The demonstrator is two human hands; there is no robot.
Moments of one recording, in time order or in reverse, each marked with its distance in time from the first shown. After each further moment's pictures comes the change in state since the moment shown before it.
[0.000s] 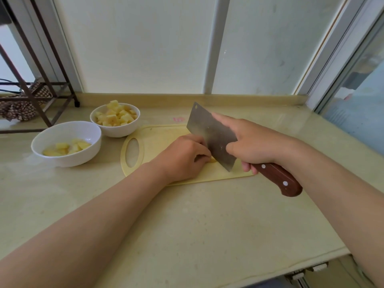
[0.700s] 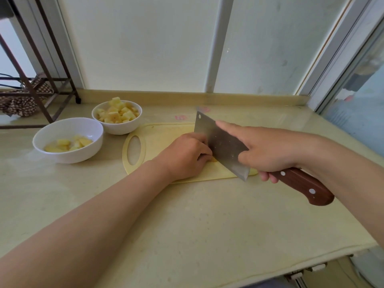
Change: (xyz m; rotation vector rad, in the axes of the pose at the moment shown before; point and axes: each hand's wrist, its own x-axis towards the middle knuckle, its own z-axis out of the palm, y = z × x) left_hand 0.001 0.001 -0.001 0.041 0.005 0.029; right_hand -0.022 -0.004 -0.011 -0.214 -0.128 0.046
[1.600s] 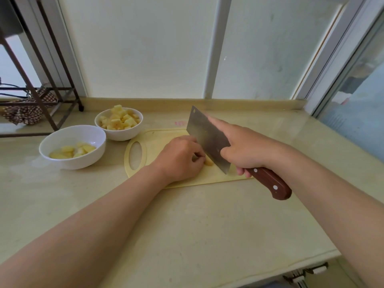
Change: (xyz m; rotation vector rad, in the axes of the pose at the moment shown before) left_hand -0.004 -0.006 -0.002 -0.061 0.019 -0.187; right_hand 0.026 -0.011 0.014 0.207 0.137 -0.043
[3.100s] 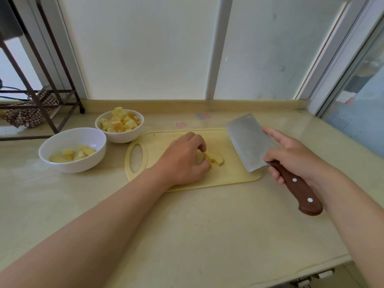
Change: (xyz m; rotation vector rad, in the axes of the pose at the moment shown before) left_hand 0.002 0.005 -0.002 0.015 -0.061 -0.134; right_hand -0.010 0.097 -0.009 0.669 0.229 0.127
